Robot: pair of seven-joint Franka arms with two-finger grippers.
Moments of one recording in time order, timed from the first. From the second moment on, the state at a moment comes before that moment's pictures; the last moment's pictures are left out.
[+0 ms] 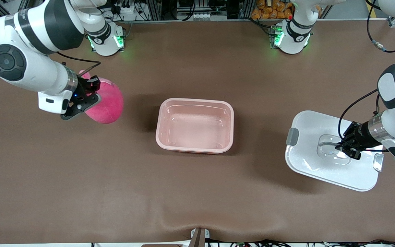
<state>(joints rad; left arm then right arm) -0.02 0.36 0.00 -1.50 -0.04 1.88 -1.24 0.07 0.11 0.21 -1.68 0.07 1.50 -0.20</state>
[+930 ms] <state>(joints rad) -0.01 0.36 0.00 -1.50 -0.04 1.87 -1.23 0.13 0.15 0.27 -1.60 0.15 1.52 0.22</state>
